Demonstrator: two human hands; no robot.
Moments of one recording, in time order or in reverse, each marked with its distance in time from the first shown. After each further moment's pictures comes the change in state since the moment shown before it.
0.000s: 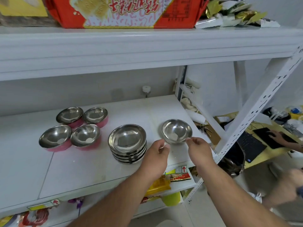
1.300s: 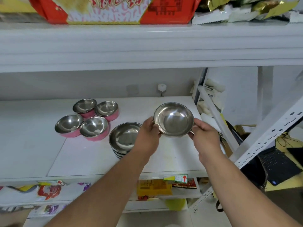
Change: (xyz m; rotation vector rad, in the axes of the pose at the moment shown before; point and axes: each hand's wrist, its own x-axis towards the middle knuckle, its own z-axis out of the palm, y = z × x) left_hand 0.048 0.040 -0.006 -0.292 0.288 0.024; right_hand 0.044 -0.053 -0.009 0.334 -0.203 -0.088
